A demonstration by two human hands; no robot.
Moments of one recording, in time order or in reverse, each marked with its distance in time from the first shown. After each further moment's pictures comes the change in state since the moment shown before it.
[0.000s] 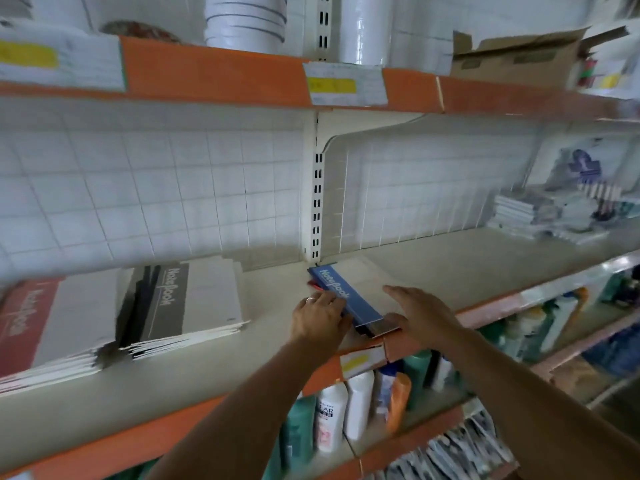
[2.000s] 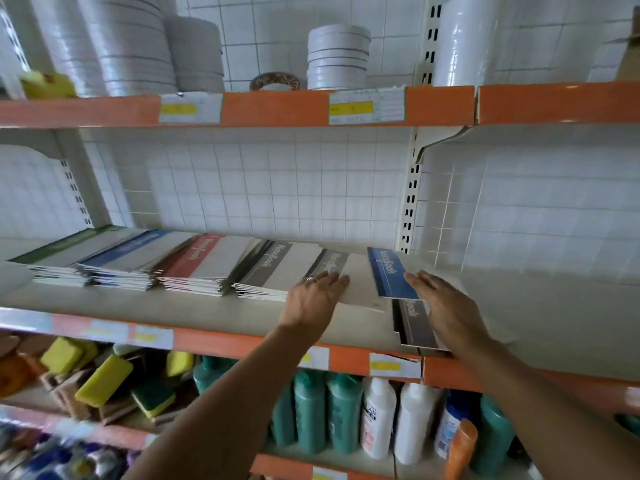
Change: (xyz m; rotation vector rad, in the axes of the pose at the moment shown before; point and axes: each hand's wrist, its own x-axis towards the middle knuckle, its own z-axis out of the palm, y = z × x) left_hand -0.052 0.021 -0.064 0.336 0.336 -0.300; right_hand 0.041 0.005 -0.011 0.091 0.227 -0.504
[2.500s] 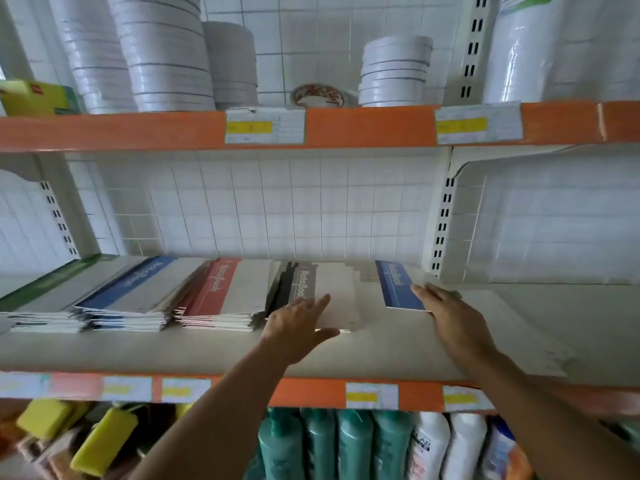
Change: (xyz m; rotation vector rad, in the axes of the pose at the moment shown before) left_hand -0.008 -0.151 0.032 0.034 -0.431 -0.076; right_hand 0.045 -0.086 0.025 -0.008 0.006 0.156
